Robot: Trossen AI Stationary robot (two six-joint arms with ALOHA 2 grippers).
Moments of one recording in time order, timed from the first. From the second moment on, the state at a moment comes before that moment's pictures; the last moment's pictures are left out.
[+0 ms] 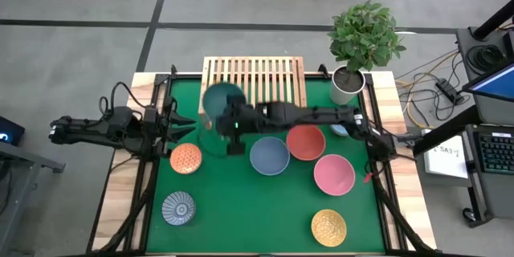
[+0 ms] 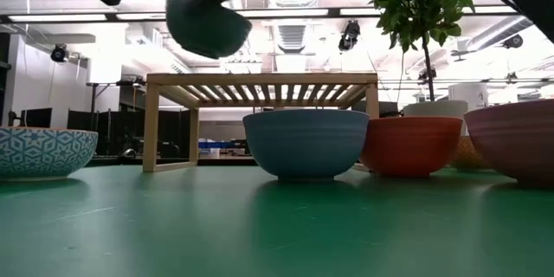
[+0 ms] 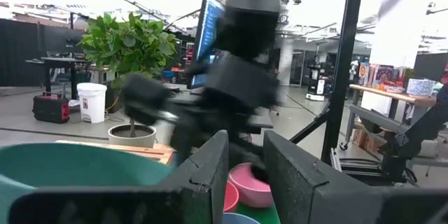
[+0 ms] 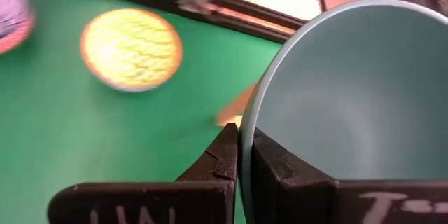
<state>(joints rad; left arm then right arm) -0.10 0.34 0.42 0.12 -0.12 -0.06 0.00 2.21 2.35 -0.82 0.25 -0.26</state>
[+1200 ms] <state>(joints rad) -0.10 0.33 0.42 0.13 -0.12 -0.04 -0.20 2.24 2.34 -0.77 0.18 -0.25</state>
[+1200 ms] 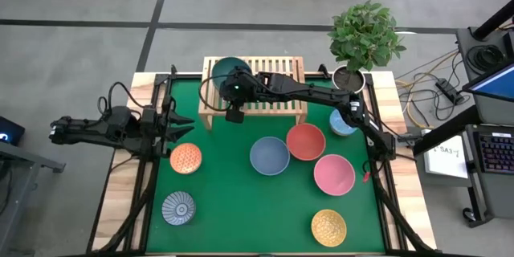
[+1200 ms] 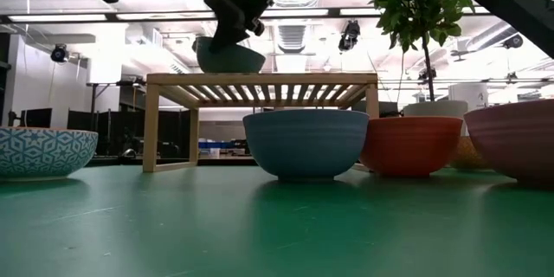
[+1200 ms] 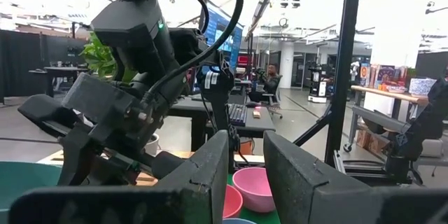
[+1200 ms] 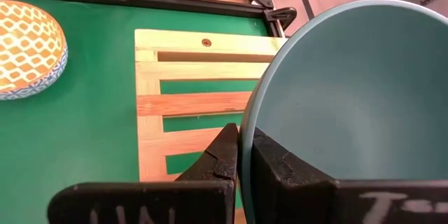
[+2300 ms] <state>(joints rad) -0.10 0.33 0.42 0.13 -0.12 -0.04 -0.19 2.21 2.34 -0.75 0.21 -0.32</state>
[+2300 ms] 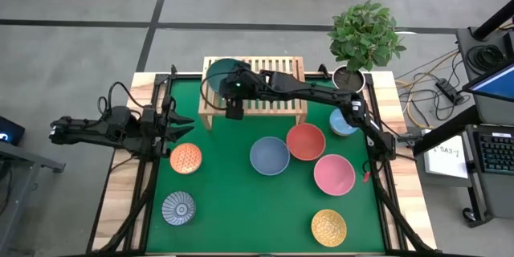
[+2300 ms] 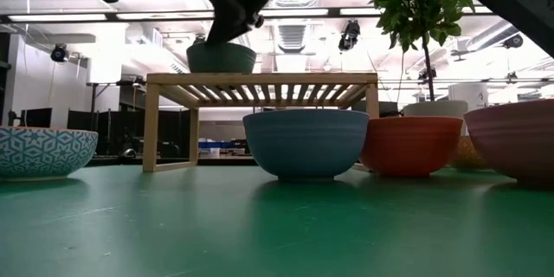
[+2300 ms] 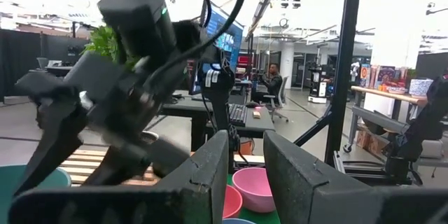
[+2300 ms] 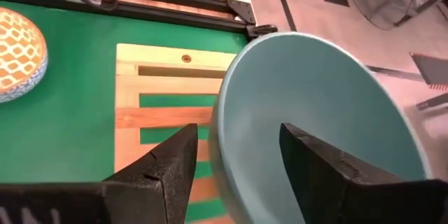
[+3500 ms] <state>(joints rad) -0.10 0.65 0.67 -0.31 -0.28 -0.46 0.06 1.23 1.00 -0.18 0.03 -0.28</state>
